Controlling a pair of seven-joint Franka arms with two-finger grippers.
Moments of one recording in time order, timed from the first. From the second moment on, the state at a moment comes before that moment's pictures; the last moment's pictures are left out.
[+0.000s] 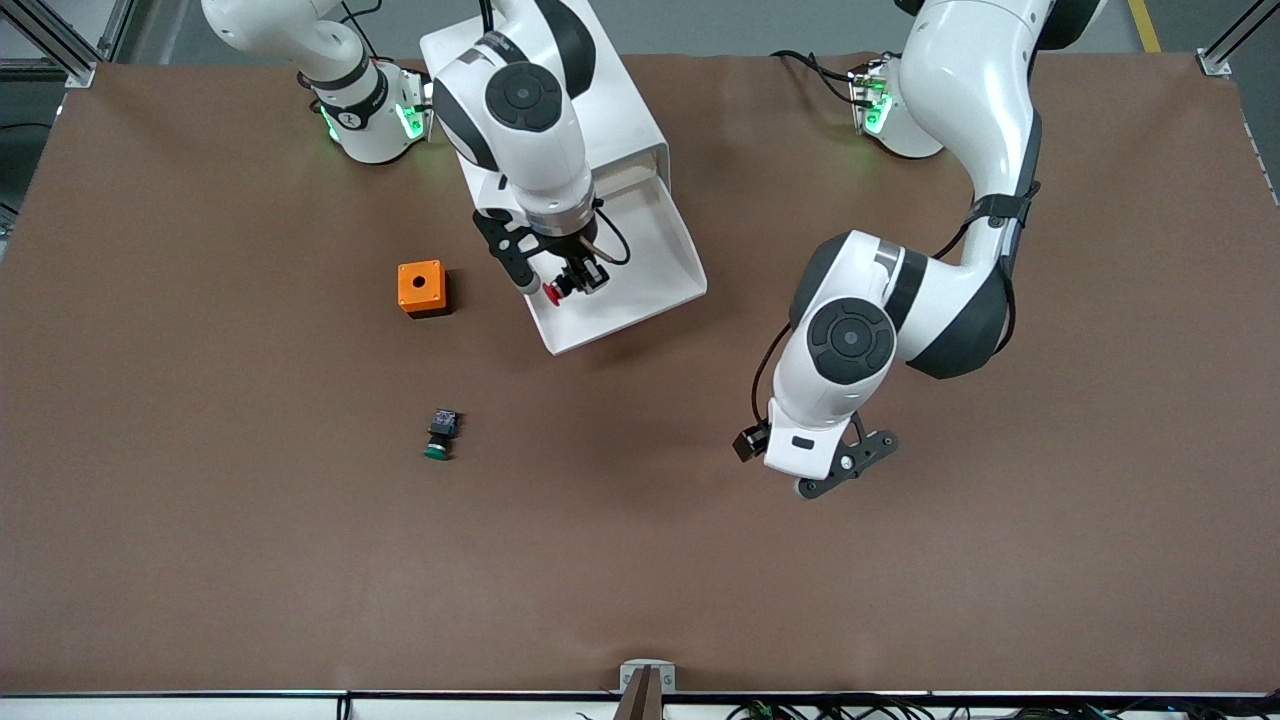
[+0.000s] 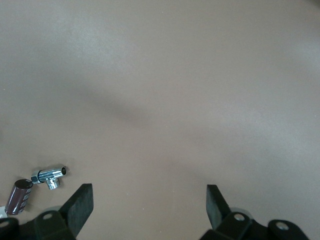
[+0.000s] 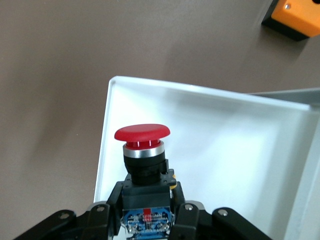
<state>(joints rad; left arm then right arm) -0.57 0.71 0.11 -1.16 -0.07 1.86 -0.96 0.85 0.25 -0.08 -1.83 0.06 2.11 1.75</state>
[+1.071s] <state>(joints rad) -0.57 0.71 0.11 -1.16 -0.07 1.86 -0.96 0.87 0.41 -0.08 -1.70 0.09 2.13 1.86</state>
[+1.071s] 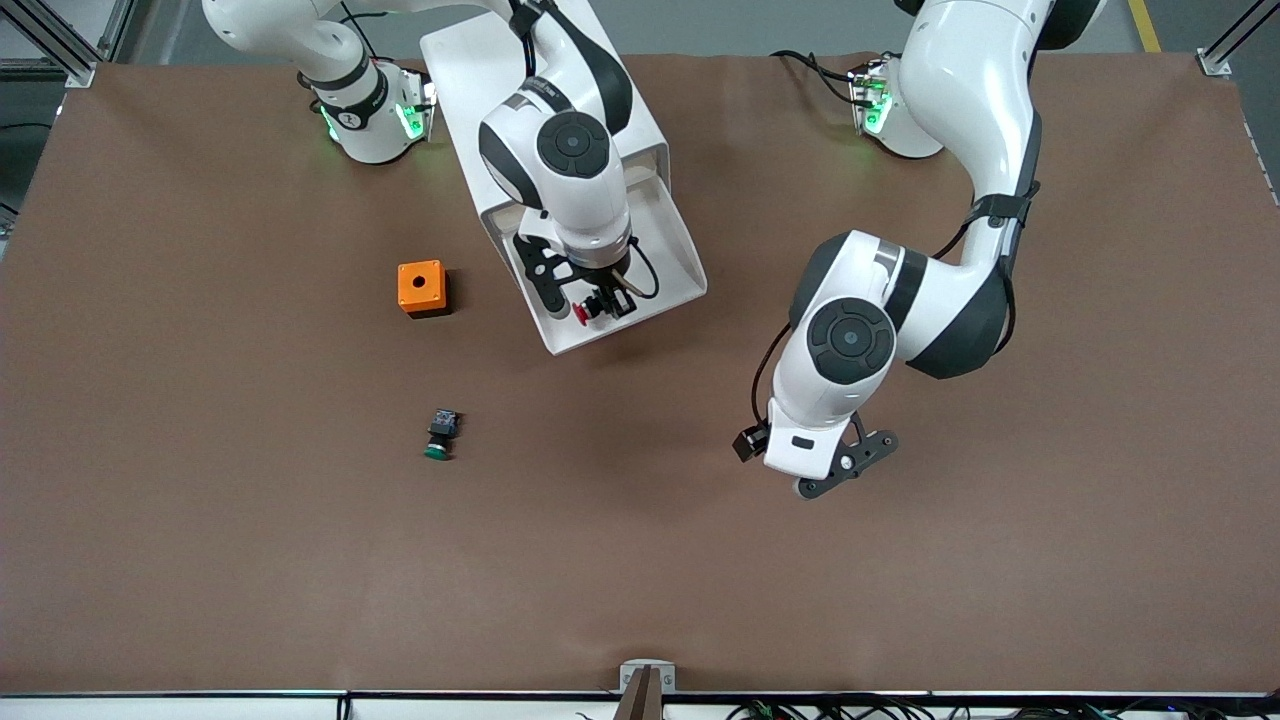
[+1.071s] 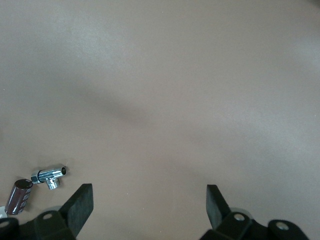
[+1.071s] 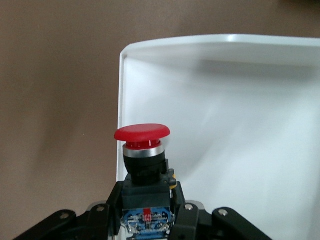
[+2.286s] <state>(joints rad) -0.57 0.71 0.11 -1.16 -0.07 1.86 -0.96 0.88 0.47 -0.08 -1.64 0.12 2.13 1.97</state>
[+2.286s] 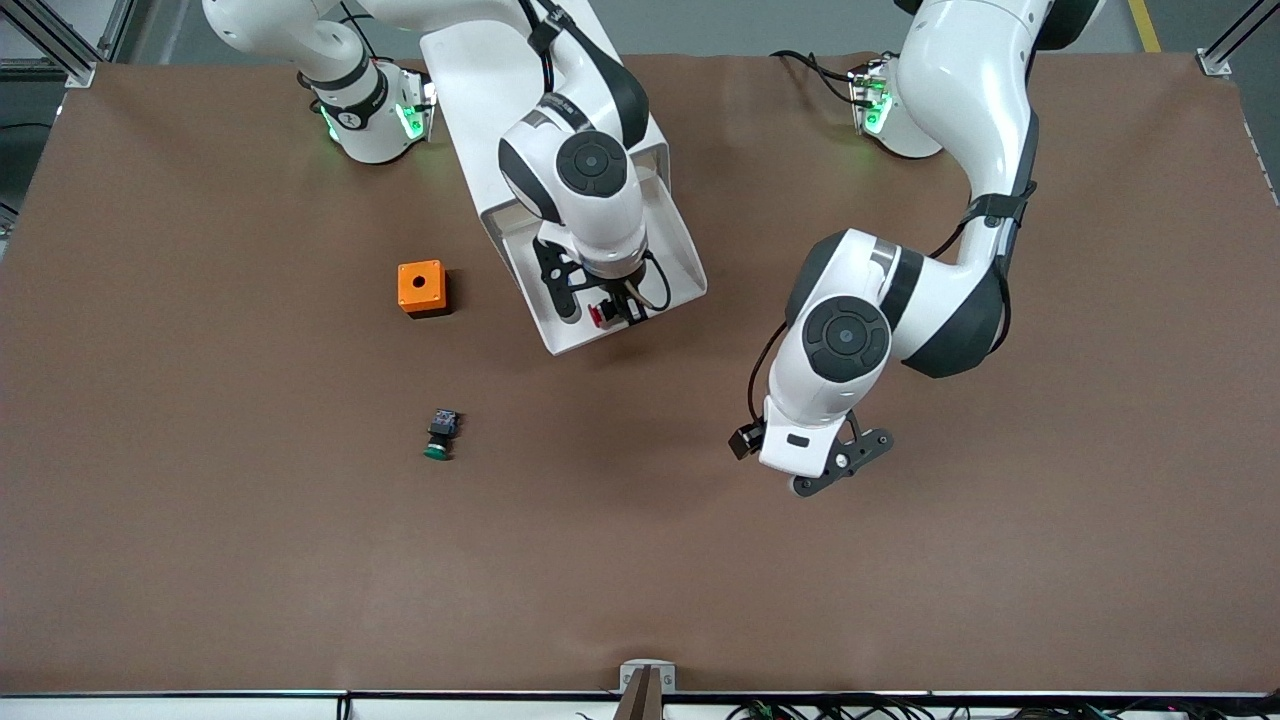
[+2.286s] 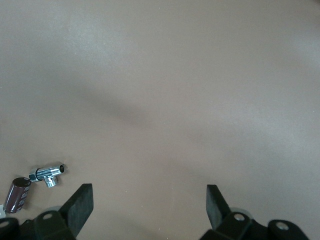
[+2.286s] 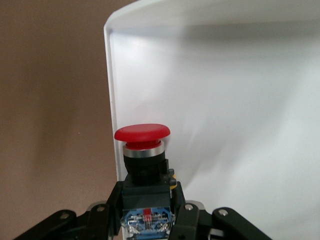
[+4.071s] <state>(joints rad) -0.58 0.71 0.10 -1.16 -0.07 1.86 -0.96 0.90 0.48 -0.09 -1.57 0.12 2.03 2.01</state>
